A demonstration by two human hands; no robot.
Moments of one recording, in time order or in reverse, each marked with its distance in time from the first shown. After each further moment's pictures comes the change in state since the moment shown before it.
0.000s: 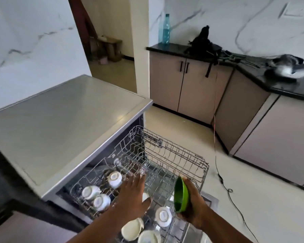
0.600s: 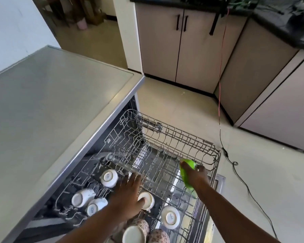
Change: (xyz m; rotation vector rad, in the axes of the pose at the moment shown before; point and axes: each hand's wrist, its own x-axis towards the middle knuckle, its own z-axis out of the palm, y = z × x) left_hand 0.091 -0.055 0.048 0.044 -0.288 -0.003; right_hand 0.129 -0.052 0.007 -0.444 0.456 -0.201
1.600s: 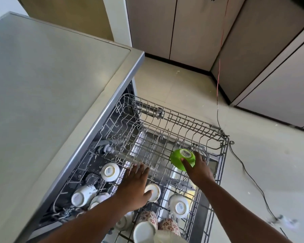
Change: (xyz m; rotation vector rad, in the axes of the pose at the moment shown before) left_hand 0.039 -0.028 0.012 0.060 -0.107 0.193; right_hand 0.023 0.024 0.036 -0.590 0.051 -0.279
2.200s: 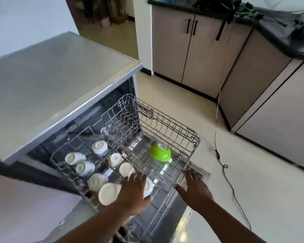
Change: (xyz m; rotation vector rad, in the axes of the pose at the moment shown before) left_hand -0.053 0.178 0.066 -0.098 0.213 -0.258; right_hand -0.081 0.139 -0.087 -0.401 -0.108 -0.510
